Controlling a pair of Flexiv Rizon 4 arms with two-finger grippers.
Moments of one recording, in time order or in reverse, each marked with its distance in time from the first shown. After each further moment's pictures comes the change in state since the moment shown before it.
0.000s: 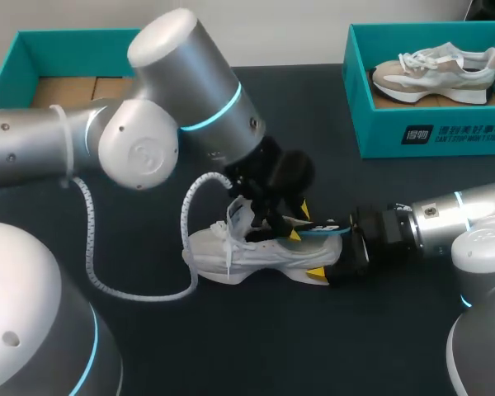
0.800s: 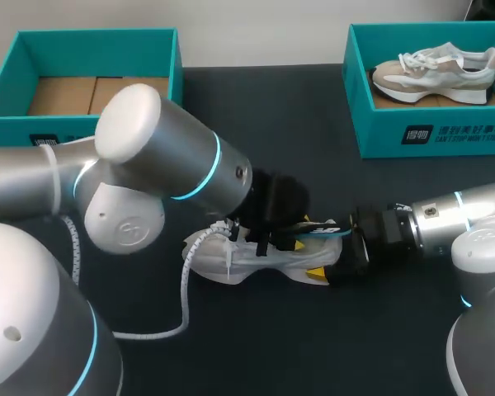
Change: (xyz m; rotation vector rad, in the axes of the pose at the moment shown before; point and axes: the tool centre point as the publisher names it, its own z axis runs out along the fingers) left arm -0.001 0.002 0.014 0.028 -0.294 -0.024; right arm 0.000 0.000 0.000 0.000 0.000 0.000
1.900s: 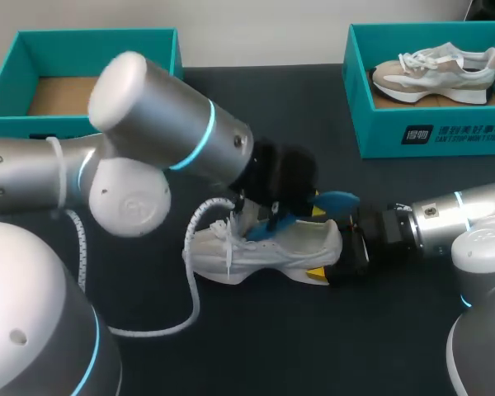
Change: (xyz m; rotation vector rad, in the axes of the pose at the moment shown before) left arm -0.030 -0.050 -0.030 0.153 0.021 0.046; right arm 0.000 0.000 0.000 0.000 0.000 0.000
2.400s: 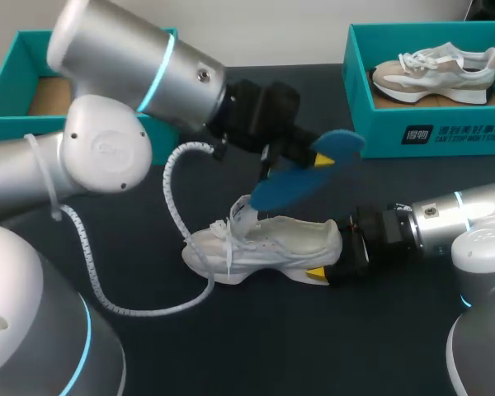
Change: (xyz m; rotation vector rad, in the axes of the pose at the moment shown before) left arm -0.041 -0.069 -0.069 0.261 0.016 0.023; right arm 0.000 0.000 0.000 0.000 0.000 0.000
